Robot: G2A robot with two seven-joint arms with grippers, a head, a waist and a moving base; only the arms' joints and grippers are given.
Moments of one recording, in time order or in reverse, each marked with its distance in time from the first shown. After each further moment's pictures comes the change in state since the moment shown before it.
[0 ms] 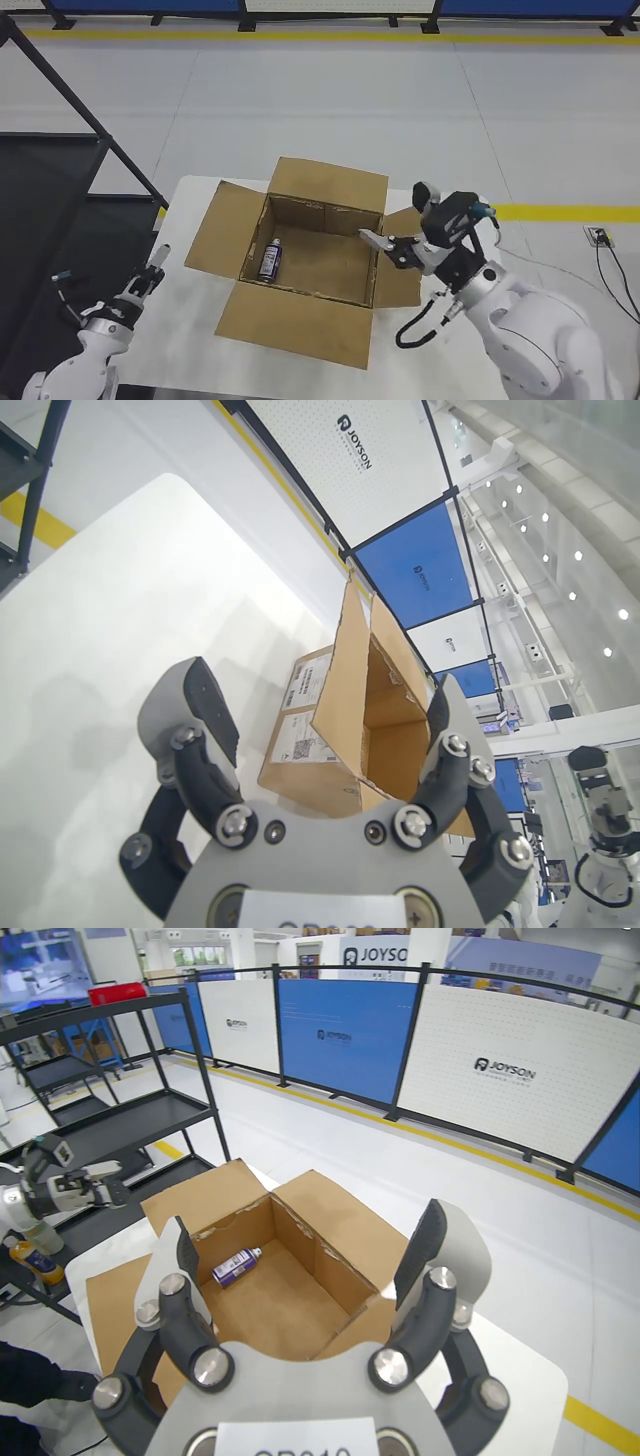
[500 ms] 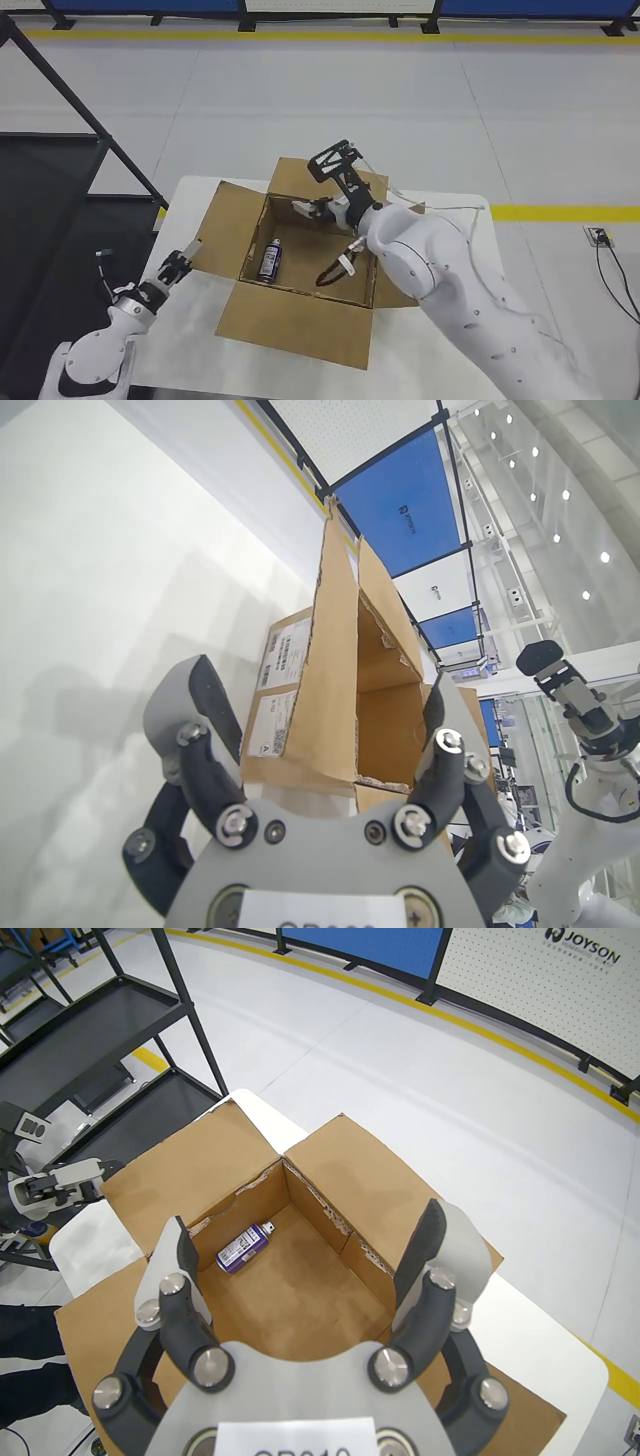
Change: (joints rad) left arm -0.125 0.012 0.089 0.136 -0.027 -0.091 -0.126; right arm 0.467 -0.098 -0.380 0.445 0.039 0.298 0.199
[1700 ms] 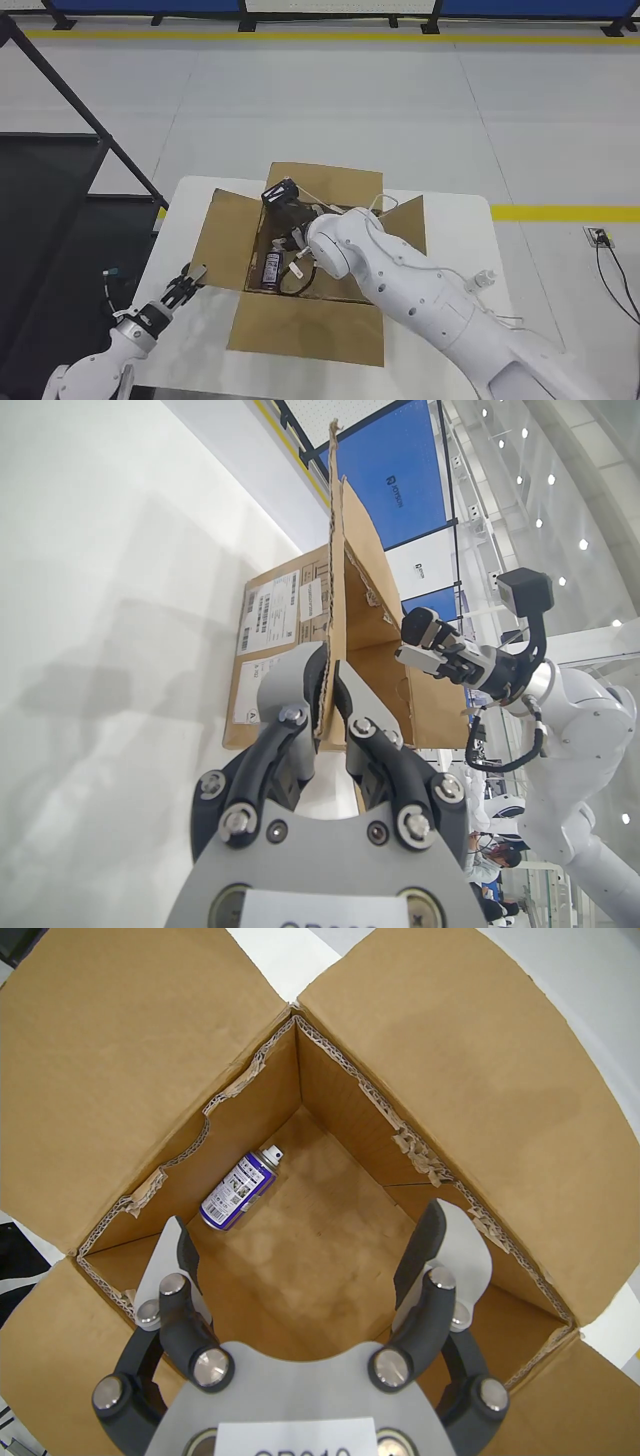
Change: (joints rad) left arm 0.138 0.020 -0.012 -0.088 -0.111 -0.034 -0.053; right arm 0.249 -0.205 -0.347 0.537 0.140 0.073 0.115
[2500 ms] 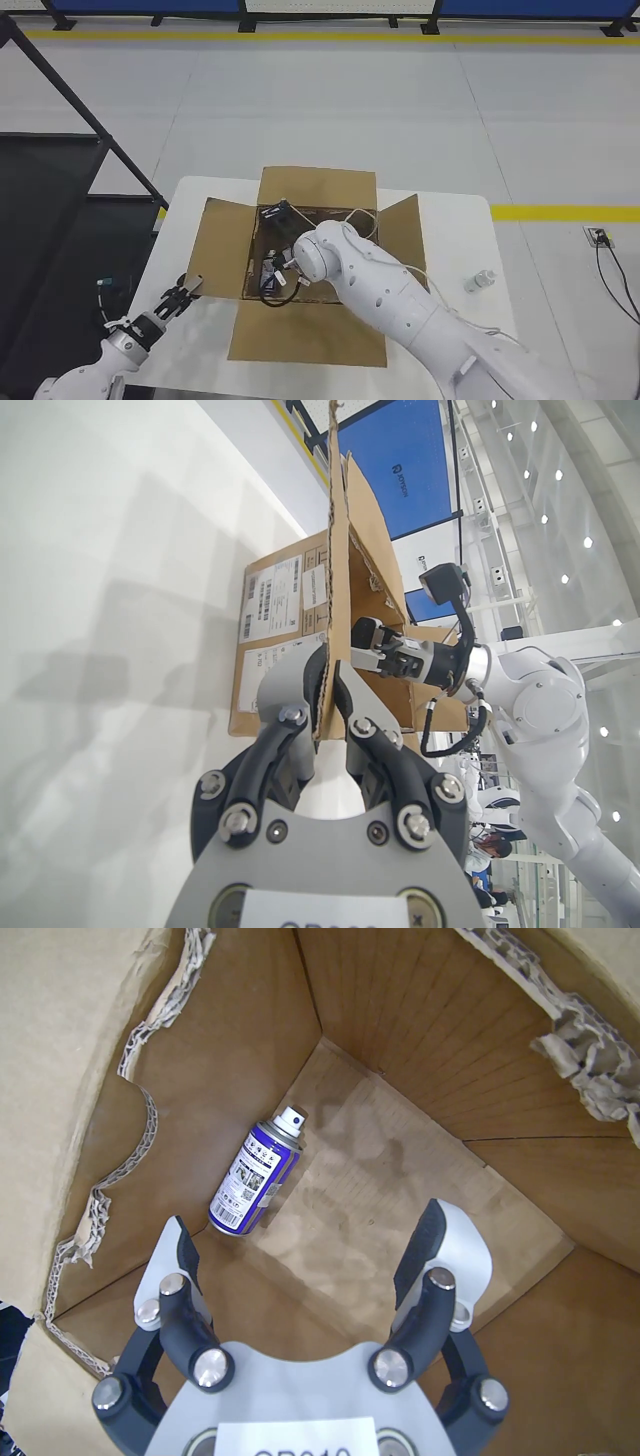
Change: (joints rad) left arm 0.059 0.017 -0.037 -0.025 -0.040 0.003 -0.038; right arm 0.028 -0.162 -0.073 0.347 0.192 0.017 -0.056
